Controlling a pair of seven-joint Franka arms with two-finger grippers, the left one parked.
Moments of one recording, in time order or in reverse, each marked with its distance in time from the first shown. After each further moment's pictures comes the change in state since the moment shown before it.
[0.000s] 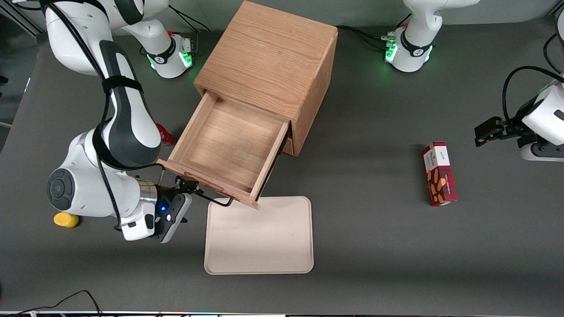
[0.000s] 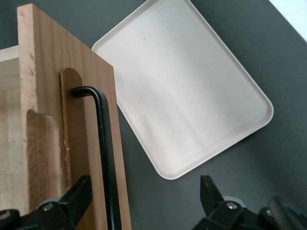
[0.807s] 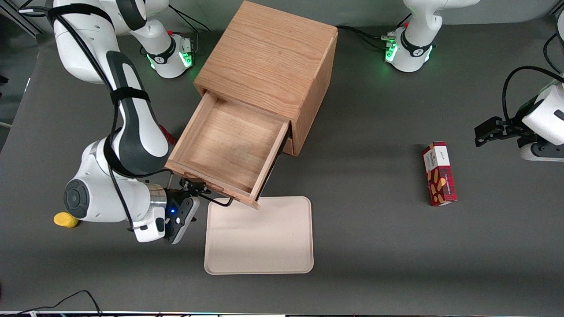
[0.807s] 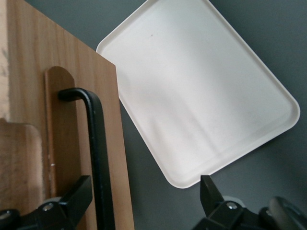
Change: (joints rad) arm -0.001 0.046 0.006 0.000 0.049 0.000 0.000
